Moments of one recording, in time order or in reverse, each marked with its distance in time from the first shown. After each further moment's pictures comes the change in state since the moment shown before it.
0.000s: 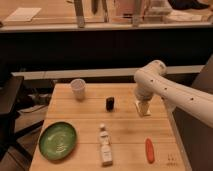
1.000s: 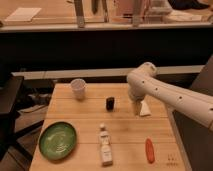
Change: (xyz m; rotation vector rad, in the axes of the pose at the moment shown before) arm -0.023 -0.012 0.023 0.005 -0.019 -0.041
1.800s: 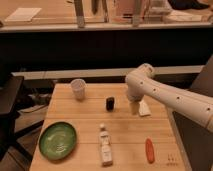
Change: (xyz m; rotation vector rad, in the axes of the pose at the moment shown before) arm -0.010 -0.002 0.008 0.004 -0.022 -0.027
